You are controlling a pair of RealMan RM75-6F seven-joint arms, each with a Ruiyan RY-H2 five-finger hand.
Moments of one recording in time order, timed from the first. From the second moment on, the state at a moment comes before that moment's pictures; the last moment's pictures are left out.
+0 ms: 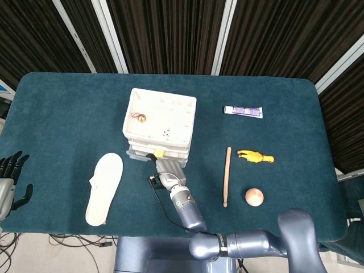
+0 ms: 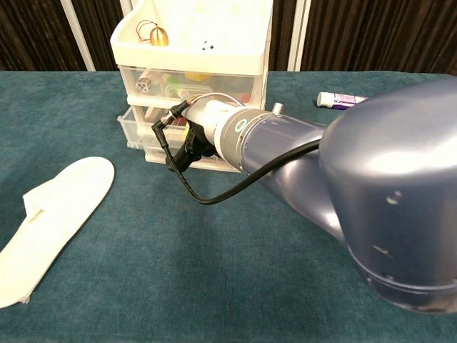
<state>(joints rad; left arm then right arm) -0.10 -1.09 -0.05 -1.64 1.44 1.44 0.02 1.07 -1.95 0.47 -1.63 -0.44 1.17 -0.68</state>
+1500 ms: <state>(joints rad) -0.10 -1.09 -0.05 -1.64 1.44 1.44 0.03 1.06 -1.93 0.40 -1.74 -0.42 1.24 -0.72</state>
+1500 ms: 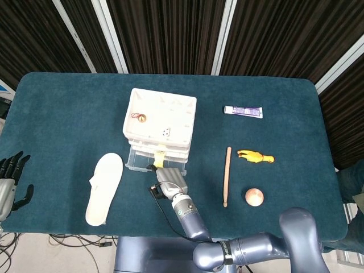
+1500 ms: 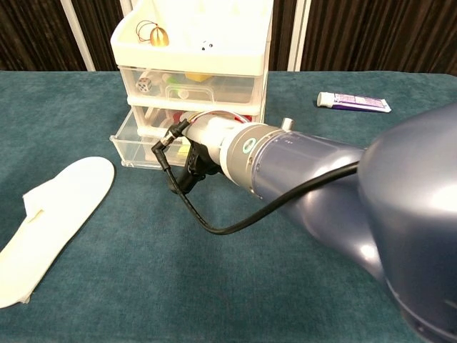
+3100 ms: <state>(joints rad) -0.10 -1.09 -0.05 -1.64 1.44 1.44 0.03 1.08 -1.92 0.40 -1.81 -0.37 1.27 -0.77</state>
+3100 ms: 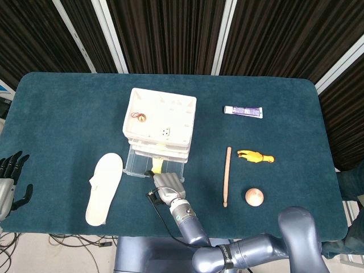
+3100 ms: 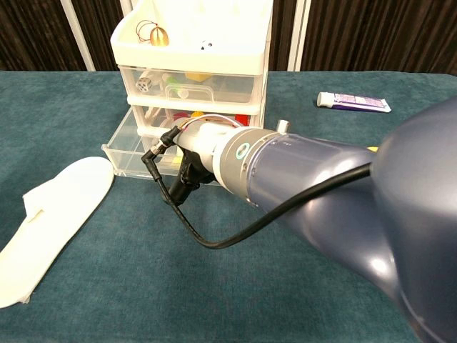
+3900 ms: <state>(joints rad) -0.10 -1.09 -0.05 -1.64 1.44 1.44 0.03 1.07 -1.92 0.38 -1.84 -0.39 1.29 -0.77</state>
